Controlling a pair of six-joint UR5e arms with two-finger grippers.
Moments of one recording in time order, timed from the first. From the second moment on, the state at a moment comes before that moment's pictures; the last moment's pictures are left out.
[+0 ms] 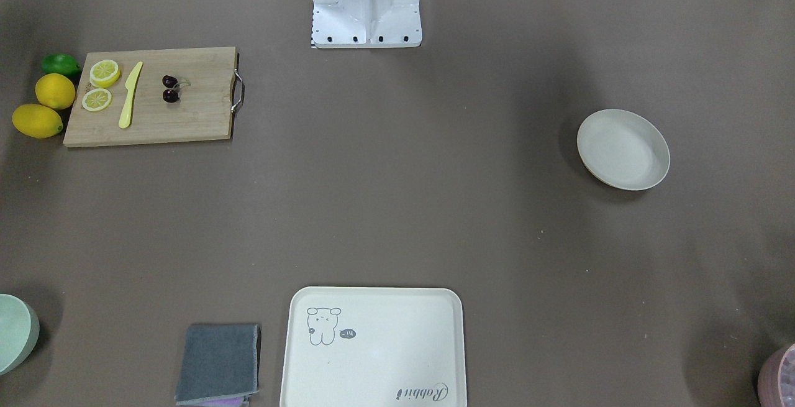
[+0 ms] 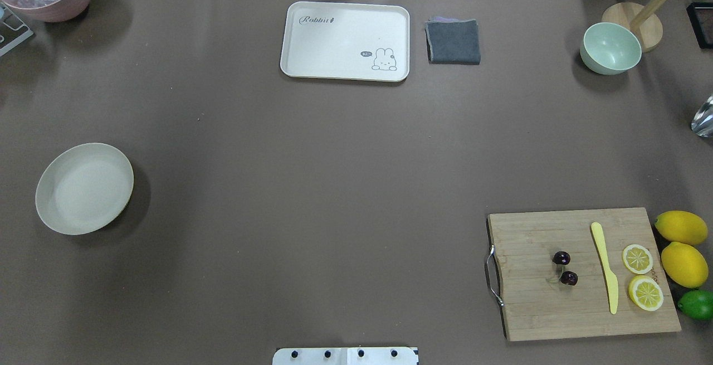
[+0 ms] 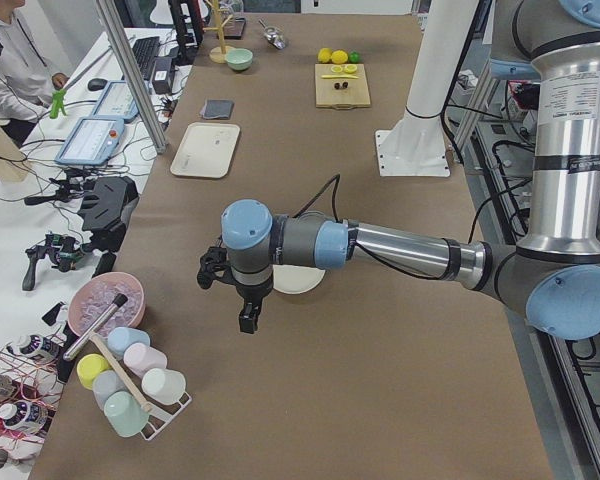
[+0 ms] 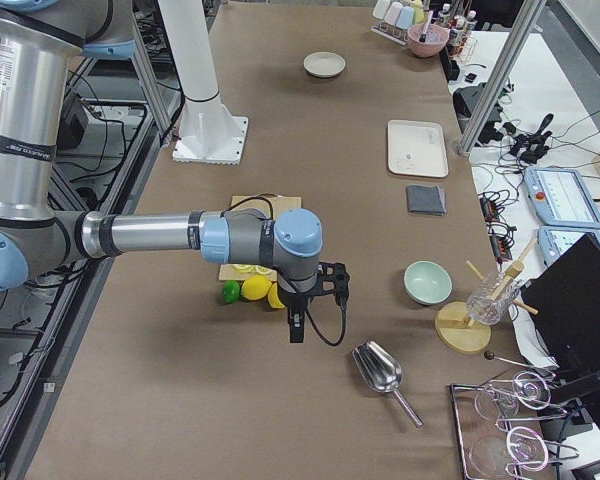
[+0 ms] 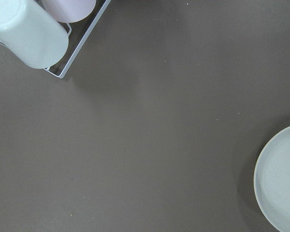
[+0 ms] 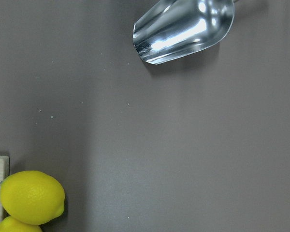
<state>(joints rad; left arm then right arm) -1.58 -1.54 -1.77 -1.47 -2.36 0.11 1.56 -1.81 1.90 -1.67 2.25 -0.10</state>
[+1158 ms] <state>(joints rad) -1.55 -1.57 -1.82 -1.48 -2.36 0.11 1.59 -1.75 1.90 -1.66 2.24 -0.09</state>
